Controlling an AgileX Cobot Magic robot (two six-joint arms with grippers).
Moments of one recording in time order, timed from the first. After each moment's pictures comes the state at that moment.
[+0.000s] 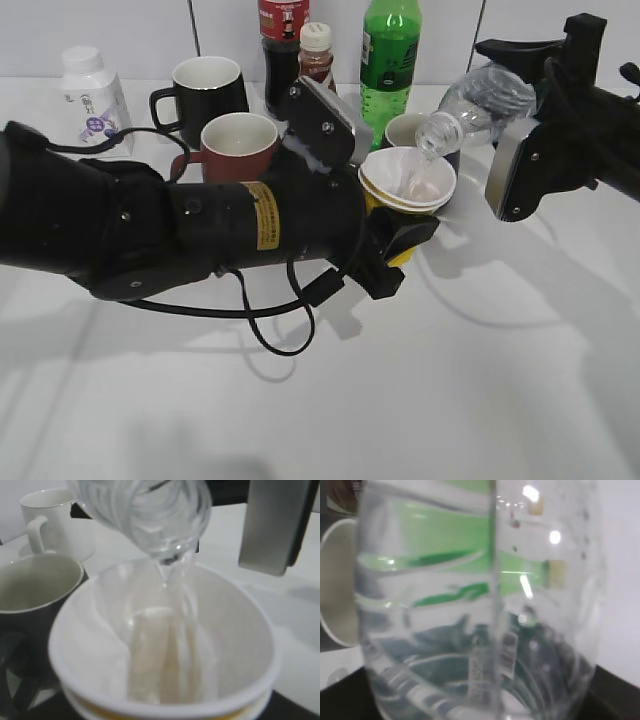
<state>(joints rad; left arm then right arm) -0.79 1.86 -0.91 0.57 -0.60 -0.32 0.17 1.71 -0.65 -0.51 -1.05 -1.27</state>
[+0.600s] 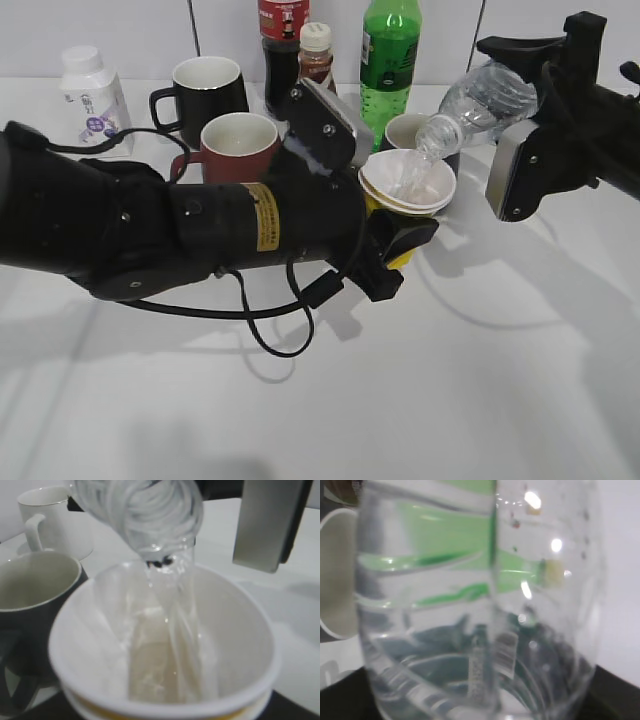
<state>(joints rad) -0.79 1.86 -0.91 0.58 -0.60 -0.32 0.17 1.71 -0.65 -0.50 -1.06 -1.32</state>
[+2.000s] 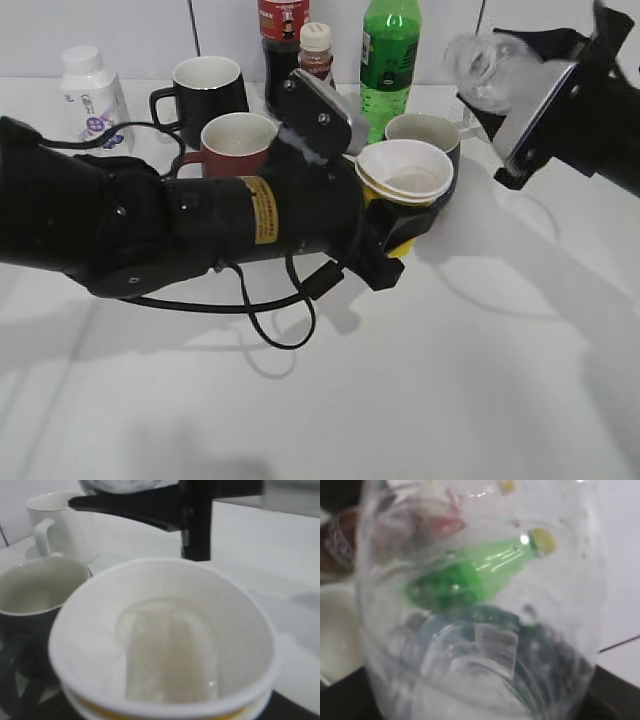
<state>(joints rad) -0.79 1.85 -0.91 0.55 -0.59 -0.32 0.17 1.71 -0.65 -0.49 -1.08 -0.80</state>
